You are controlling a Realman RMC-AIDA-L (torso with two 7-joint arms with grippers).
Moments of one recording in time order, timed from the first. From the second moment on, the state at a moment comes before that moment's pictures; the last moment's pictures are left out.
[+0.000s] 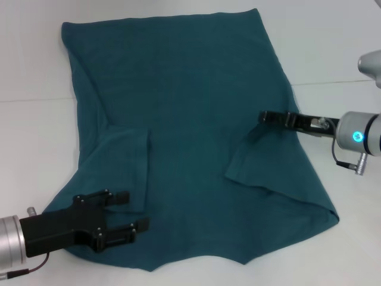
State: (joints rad) left arm -0.43 -2.16 0.69 0.70 2.01 1.51 -1.32; right arm 0.69 2.08 -0.76 -0.53 -2.03 -0.79 2.16
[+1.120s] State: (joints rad) left arm -0.39 -2.16 0.58 0.71 2.00 1.53 -1.38; right arm 0.59 2.02 -0.76 -0.48 -1.68 -1.12 1.70
